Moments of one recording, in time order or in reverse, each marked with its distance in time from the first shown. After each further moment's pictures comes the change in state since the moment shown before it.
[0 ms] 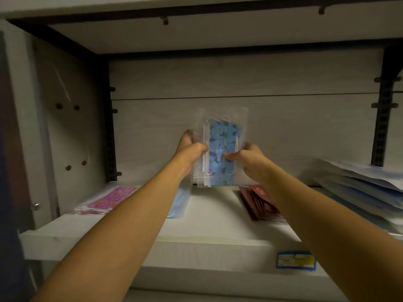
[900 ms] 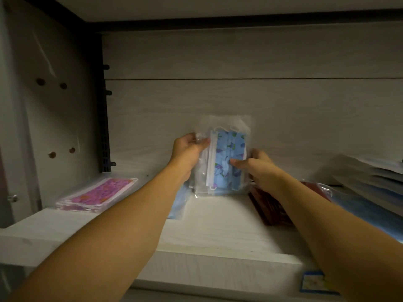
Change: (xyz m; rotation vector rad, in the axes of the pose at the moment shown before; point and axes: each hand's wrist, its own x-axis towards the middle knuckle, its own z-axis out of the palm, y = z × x) left_hand 0.027 -0.068 -0.012 -0.087 0.059 0.026; right_hand 0.020 0.061 -0.006 -0.042 -0.015 0.062
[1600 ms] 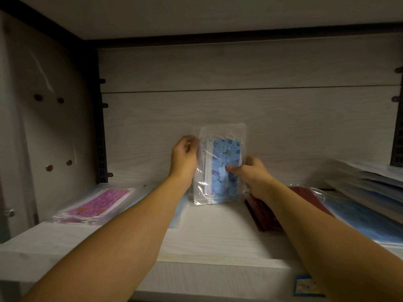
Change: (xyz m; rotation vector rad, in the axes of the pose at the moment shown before) left_hand 0.006 -0.005 0.010 0.038 0.132 0.217; right_hand -0.011 -0.007 0.008 0.024 0.103 -0.024
